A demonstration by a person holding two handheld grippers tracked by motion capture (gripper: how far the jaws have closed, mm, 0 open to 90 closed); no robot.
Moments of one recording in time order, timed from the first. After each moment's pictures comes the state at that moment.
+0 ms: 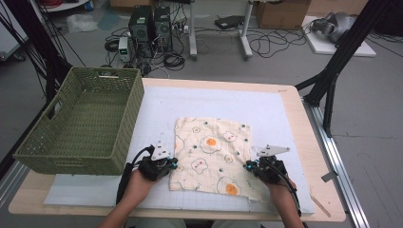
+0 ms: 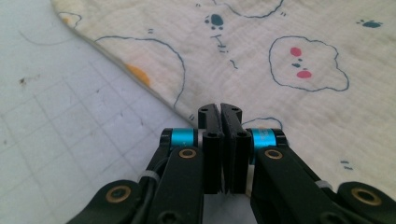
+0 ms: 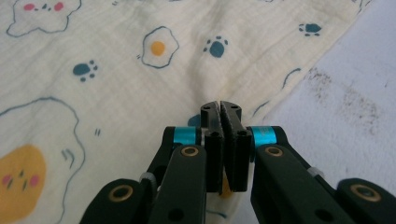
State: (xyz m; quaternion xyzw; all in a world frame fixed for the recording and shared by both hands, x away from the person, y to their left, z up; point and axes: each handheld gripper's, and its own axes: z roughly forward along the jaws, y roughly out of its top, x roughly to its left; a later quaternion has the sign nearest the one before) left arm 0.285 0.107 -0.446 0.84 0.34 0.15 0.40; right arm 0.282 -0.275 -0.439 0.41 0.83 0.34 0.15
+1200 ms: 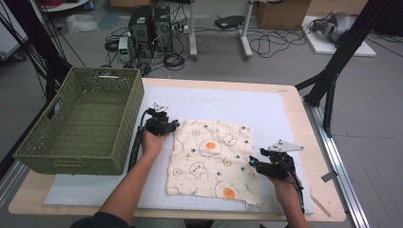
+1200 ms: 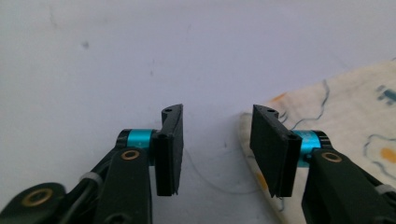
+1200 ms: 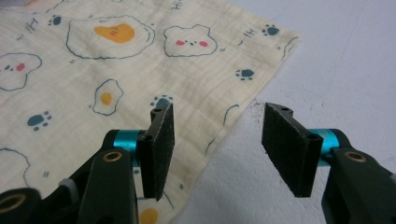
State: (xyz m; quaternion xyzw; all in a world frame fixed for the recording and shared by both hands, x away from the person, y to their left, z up) left arm 0.430 0.100 -0.451 0.74 0.50 0.21 0.40; right arm 0.287 -0.295 -0.426 0.43 0.79 0.39 0.20
